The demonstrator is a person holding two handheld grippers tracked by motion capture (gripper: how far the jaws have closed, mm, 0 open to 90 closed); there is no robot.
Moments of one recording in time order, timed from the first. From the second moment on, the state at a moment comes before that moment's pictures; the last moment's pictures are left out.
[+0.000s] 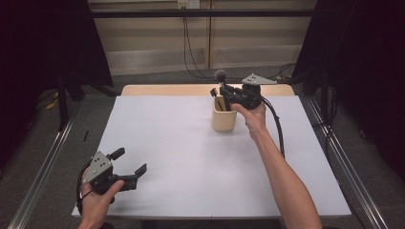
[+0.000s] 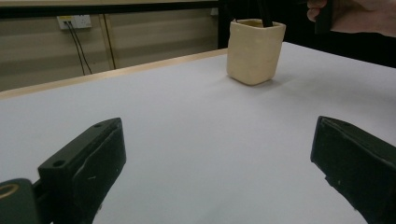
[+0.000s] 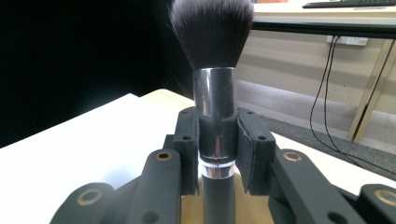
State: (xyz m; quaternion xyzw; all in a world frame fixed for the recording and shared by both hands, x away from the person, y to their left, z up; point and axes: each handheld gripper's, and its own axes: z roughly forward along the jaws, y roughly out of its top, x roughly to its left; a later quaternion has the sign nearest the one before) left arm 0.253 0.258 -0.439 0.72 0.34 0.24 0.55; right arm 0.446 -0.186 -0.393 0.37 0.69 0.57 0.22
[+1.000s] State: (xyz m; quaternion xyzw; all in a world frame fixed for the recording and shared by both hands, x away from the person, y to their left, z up) left arm 0.253 0.258 -0.439 0.72 0.34 0.24 0.55; right arm 0.444 -0.195 -0.415 0.39 0.70 0.56 0.22
